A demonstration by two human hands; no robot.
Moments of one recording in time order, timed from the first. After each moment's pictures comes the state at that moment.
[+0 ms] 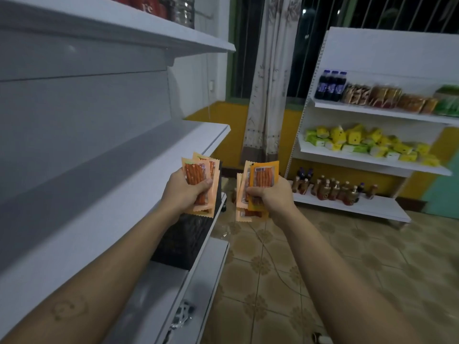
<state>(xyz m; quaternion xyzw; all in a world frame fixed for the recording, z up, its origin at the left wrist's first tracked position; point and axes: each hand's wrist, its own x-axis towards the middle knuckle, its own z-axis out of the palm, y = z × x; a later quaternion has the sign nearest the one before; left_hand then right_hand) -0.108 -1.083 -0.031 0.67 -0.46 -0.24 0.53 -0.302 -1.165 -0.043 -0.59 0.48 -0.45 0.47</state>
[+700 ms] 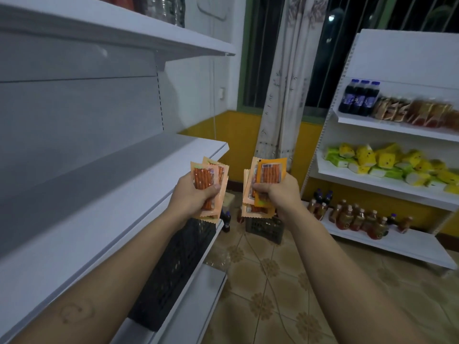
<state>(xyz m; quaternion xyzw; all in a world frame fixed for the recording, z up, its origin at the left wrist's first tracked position) -0.122 -1.308 -0.033 0.68 -0.44 -0.24 0.54 -0.300 -1.412 -0.028 -0.60 0.45 -0.44 0.49</state>
